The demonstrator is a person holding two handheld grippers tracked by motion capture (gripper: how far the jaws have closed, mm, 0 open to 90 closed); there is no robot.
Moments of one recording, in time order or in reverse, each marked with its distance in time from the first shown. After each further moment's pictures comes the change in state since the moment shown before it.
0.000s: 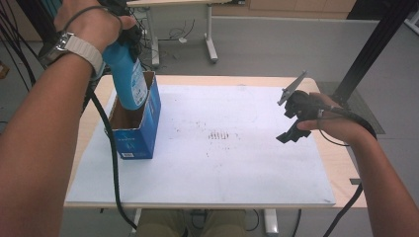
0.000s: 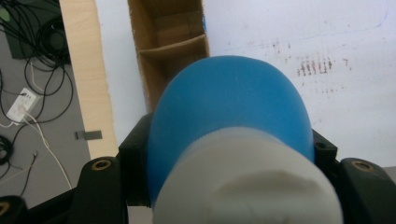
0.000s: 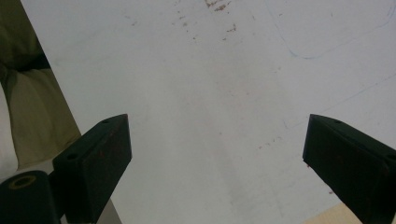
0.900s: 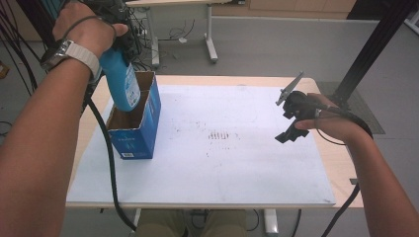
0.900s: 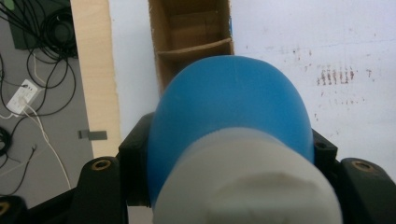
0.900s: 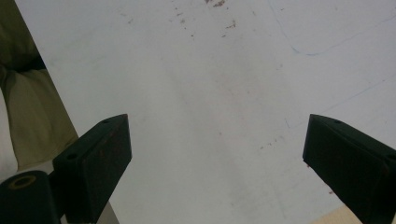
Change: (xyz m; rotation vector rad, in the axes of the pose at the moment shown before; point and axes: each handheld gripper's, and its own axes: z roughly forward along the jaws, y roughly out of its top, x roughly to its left) left arm 0.023 0.008 0.025 0.007 0.012 -0.041; right arm -0.006 0.001 0.008 0.011 0.012 0.017
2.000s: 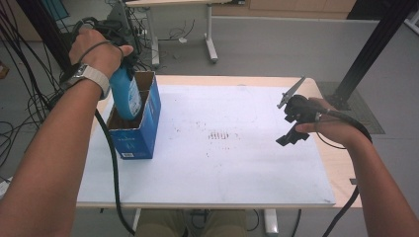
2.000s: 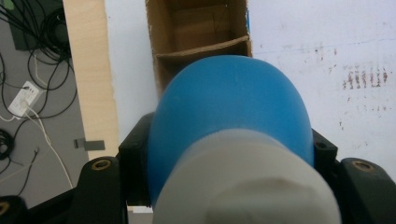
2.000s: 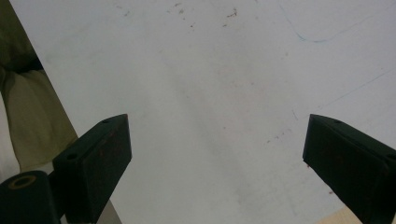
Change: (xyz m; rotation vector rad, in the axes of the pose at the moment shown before) left arm 0.004 0.003 0.053 0.005 0.019 0.012; right arm -0.001 -0.010 0.009 0.007 0.010 0.035
